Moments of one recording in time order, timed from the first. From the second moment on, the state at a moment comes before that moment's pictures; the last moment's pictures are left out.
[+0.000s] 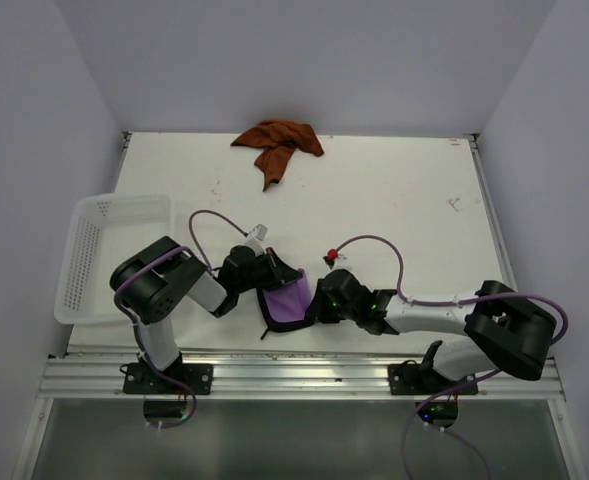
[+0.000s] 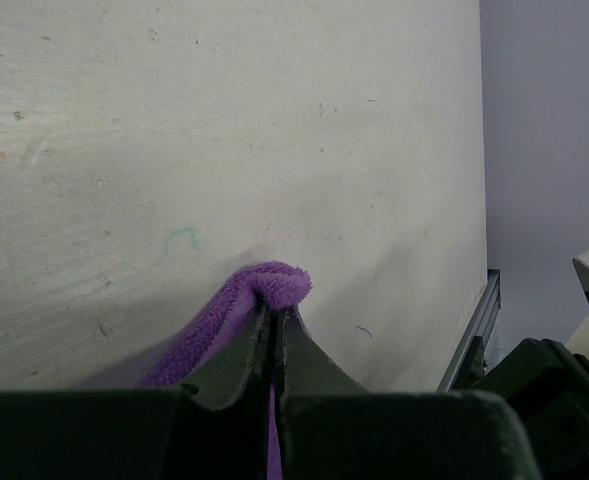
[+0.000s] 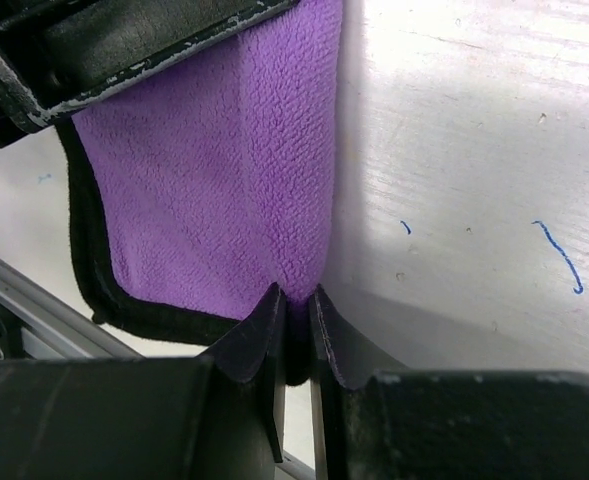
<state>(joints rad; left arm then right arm) -0.65 1.83 0.43 0.98 0.25 -0.99 1.01 1.39 0.48 0.10 0.12 0.94</state>
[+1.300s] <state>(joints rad) -0.56 1.61 0.82 0.14 0.44 -0.87 1.31 1.58 0.85 -0.45 0.66 0.74</state>
